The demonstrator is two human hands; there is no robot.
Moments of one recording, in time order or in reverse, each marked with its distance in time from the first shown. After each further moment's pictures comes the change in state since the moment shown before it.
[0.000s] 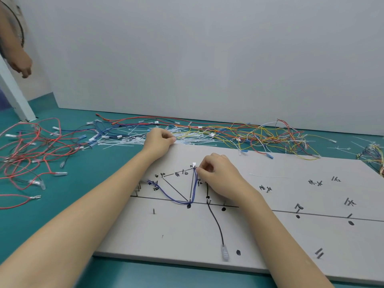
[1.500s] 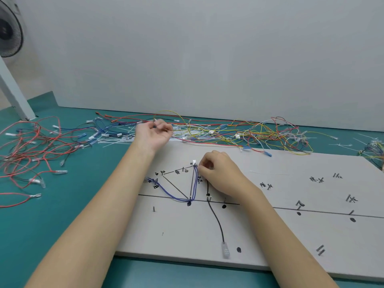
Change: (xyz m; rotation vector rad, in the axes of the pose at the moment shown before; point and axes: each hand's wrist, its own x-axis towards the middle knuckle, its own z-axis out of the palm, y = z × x) left_hand -0.002 0.026 -0.020 -1.940 -0.142 -0.586; right_hand 0.002 0.003 0.002 0.001 -0.002 -0.009
